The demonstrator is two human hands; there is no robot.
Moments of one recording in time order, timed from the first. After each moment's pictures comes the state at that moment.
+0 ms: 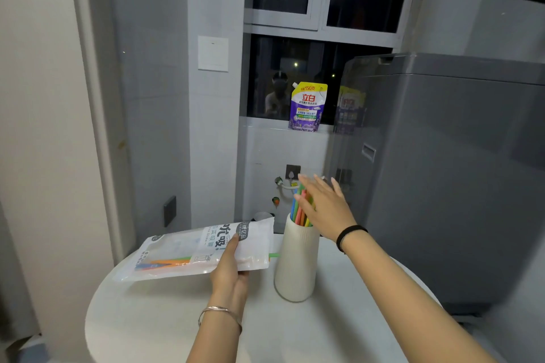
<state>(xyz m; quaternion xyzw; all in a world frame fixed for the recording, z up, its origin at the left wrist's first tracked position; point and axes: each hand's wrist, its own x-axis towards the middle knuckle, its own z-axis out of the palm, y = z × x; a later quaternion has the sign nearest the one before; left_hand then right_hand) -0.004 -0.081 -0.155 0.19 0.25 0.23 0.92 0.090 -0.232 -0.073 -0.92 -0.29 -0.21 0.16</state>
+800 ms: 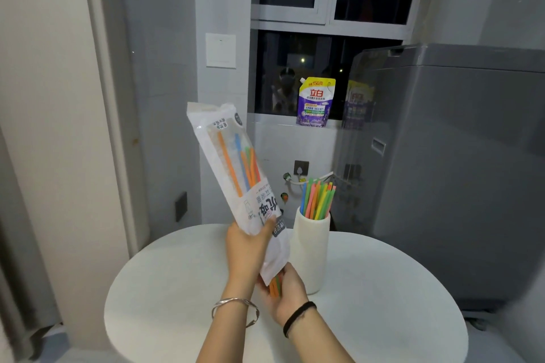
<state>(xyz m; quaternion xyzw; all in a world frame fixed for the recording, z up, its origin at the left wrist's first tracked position) -0.013 -0.081 -0.139 0.63 0.14 0.34 0.68 -0.011 -0.152 -0.178 -0.34 0.13 0.25 0.89</state>
